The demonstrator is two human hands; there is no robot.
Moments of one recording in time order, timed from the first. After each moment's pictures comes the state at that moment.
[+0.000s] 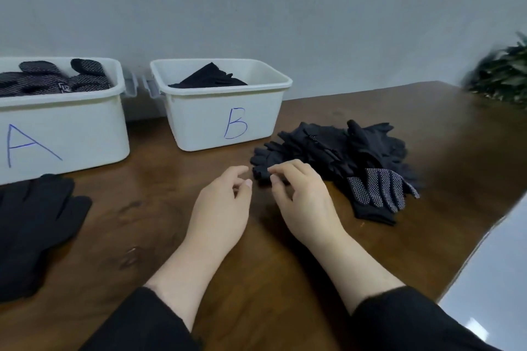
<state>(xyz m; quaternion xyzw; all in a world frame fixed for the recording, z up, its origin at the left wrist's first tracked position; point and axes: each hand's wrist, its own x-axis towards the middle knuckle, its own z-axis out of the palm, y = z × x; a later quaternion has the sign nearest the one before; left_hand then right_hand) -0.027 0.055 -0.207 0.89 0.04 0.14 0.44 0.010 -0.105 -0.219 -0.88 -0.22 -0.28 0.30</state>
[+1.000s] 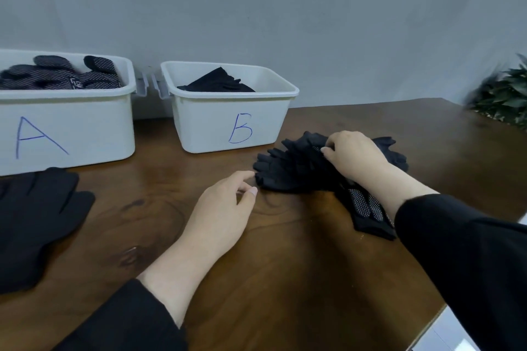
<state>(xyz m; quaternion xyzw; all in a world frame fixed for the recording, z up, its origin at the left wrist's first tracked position) -0.024 0.063 -0.207 0.90 0.00 0.11 0.43 0.110 -0.174 -0.139 -0.99 -0.08 -0.12 0.00</state>
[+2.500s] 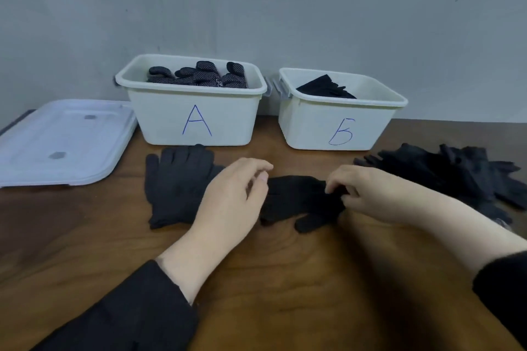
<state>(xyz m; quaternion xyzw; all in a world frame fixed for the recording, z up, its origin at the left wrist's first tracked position) -0.120 0.178 -0.194 0.88 0.04 0.30 0.38 0.010 -0.050 -0.134 -0.92 -0.38 0.10 0.01</state>
